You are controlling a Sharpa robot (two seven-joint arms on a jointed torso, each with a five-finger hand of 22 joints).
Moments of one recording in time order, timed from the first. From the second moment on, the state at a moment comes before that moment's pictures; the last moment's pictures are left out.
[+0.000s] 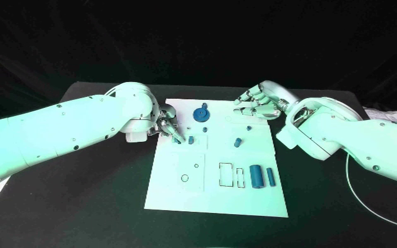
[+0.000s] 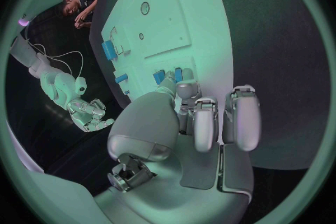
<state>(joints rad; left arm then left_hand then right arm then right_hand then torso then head) 1.33 -0.73 -0.03 1.45 -1.09 0.35 -0.61 1.30 0.19 0.00 0.04 0.04 0.88 0.04 0.59 0.72 1.26 -0.03 1.07 0.94 1.47 -0.09 1.57 1.31 0.05 1.46 0.03 1.45 1.31 1.30 -0.88 -0.06 1.66 -1.02 -0.41 -0.12 1.35 -0.04 0.18 0.06 0.20 1.00 0.14 0.15 0.09 1.35 0.05 1.13 1.24 1.46 -0.02 1.37 1.28 0.05 1.40 0.09 1.47 1.31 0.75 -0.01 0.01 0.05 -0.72</state>
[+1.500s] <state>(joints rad) 1.33 -0.71 -0.04 1.43 -1.13 0.36 -0.63 1.11 0.11 0.00 0.07 0.05 0.93 0.03 0.61 0.71 1.27 -0.04 1.06 0.93 1.46 -0.09 1.57 1.31 0.05 1.47 0.02 1.45 1.31 1.30 -0.88 -0.06 1.67 -1.01 -0.41 -0.11 1.35 -0.04 0.18 0.06 0.20 1.00 0.14 0.15 0.09 1.35 0.05 1.13 1.24 1.46 -0.02 1.37 1.28 0.05 1.40 0.09 1.47 1.31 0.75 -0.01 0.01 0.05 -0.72</state>
